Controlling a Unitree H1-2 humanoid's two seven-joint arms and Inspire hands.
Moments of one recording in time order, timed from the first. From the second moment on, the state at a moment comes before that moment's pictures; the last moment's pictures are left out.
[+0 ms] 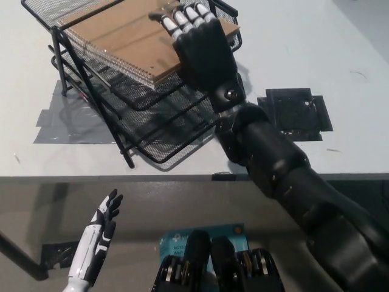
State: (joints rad) left_arm 0.02 0.13 -0.02 0.12 0.16 -0.36 -0.03; right_arm -1.09 0.01 0.54 1.05 -1.06 -0.18 -0.94
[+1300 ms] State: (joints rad) left_arm 0.01 0.13 -0.02 0.15 0.16 -0.33 -0.03; right_arm -0.79 -0.56 0.53 0.28 -0.57 0.05 -0.25
